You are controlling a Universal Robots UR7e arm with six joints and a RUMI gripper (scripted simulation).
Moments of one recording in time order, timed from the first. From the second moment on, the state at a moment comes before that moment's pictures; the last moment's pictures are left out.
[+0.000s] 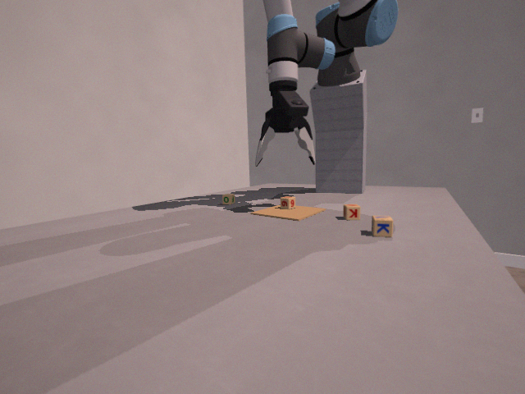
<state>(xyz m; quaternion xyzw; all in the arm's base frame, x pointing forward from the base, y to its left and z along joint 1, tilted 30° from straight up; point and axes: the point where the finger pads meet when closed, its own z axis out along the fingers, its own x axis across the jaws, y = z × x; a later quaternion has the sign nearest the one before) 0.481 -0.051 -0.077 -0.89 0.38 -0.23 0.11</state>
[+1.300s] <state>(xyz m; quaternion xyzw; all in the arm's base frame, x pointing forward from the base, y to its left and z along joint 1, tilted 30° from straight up) 0.477 -0.051 -0.089 -0.96 0.14 -0.25 0.05</state>
